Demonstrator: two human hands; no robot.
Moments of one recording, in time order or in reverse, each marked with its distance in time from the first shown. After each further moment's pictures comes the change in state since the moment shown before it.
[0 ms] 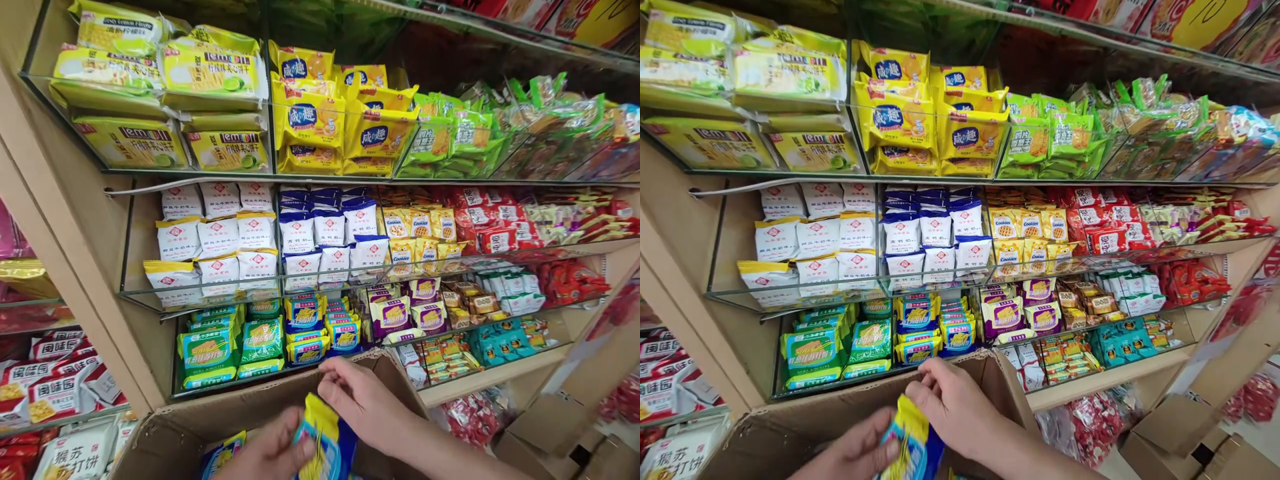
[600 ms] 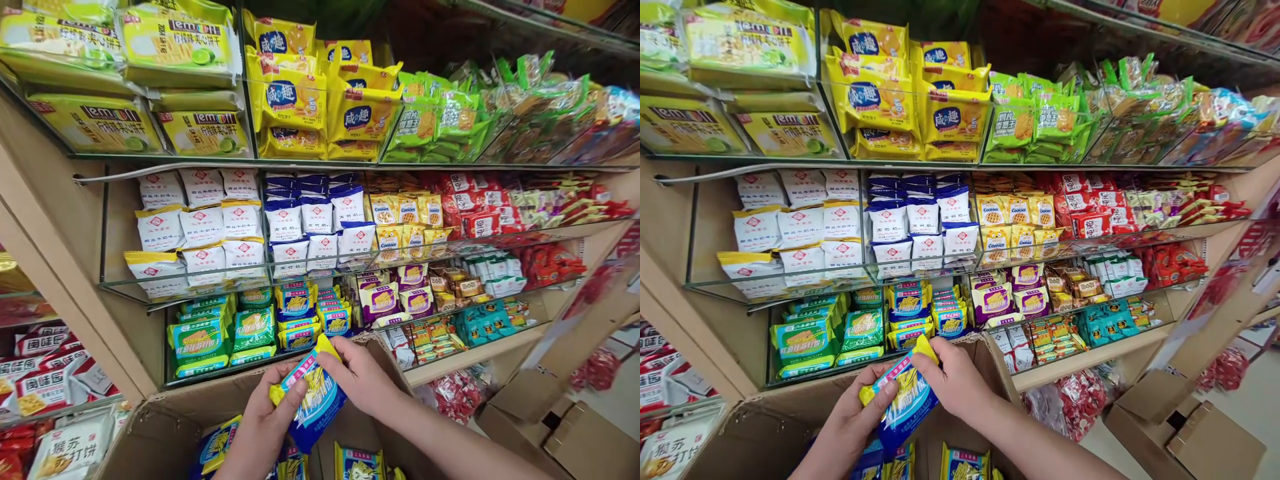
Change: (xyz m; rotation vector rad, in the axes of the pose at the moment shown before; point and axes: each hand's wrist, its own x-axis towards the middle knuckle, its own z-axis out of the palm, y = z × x) left_hand 0.020 0.007 0.024 -0.216 0.630 0.115; right_hand -0.002 0.019 0.001 0.095 0.107 0.107
